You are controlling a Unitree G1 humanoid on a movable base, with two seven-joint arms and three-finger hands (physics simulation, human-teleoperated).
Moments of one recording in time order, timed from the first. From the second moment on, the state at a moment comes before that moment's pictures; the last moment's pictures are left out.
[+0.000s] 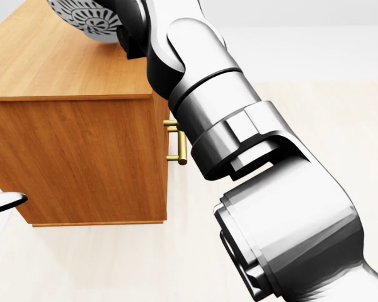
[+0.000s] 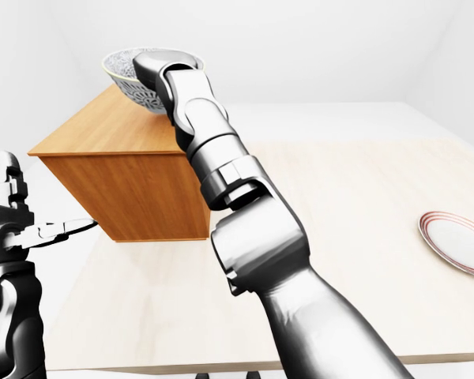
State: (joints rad) left arm -0.07 0.17 0.41 -0.51 -0.21 0.09 0.03; right arm -1.66 0.08 0.03 1.14 -1.19 0.09 0.35
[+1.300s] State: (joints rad) left arm -0.07 0.16 0.40 -0.50 -0.20 0.09 0.03; right arm -1.96 0.10 0.00 1.08 -1.09 0.09 0.23
